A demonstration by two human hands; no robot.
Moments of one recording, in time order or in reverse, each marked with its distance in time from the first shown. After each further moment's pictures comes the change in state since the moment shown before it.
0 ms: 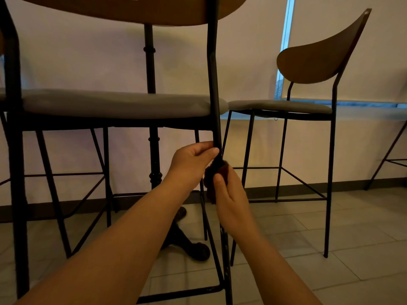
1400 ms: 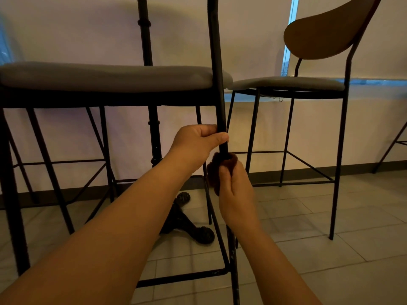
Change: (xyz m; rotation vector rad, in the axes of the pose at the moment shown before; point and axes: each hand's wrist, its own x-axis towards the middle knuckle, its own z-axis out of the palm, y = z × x) left_hand 0.003 -0.006 0.001 0.133 -0.083 -0.034; right_hand -0.016 0.017 0.010 -0.095 0.090 -0.007
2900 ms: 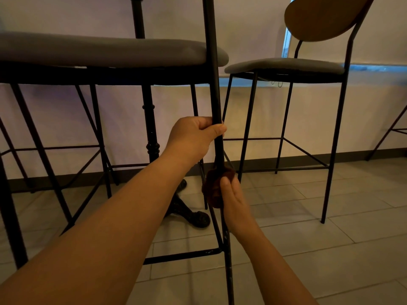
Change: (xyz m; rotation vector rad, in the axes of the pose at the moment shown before) left_hand -0.011 -0.015 0.014 0.028 0.047 0.009; right_hand -0.042 0.036 -0.013 0.293 -0.245 0.298
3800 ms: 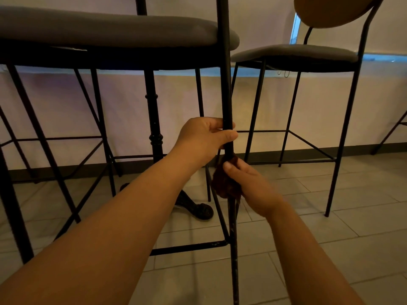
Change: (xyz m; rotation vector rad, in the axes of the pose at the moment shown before) left_hand -0.008 -0.022 -0.001 -0.042 -0.126 0.004; right_hand 0.028 -0.011 -0.030 0.123 -0.249 0.171
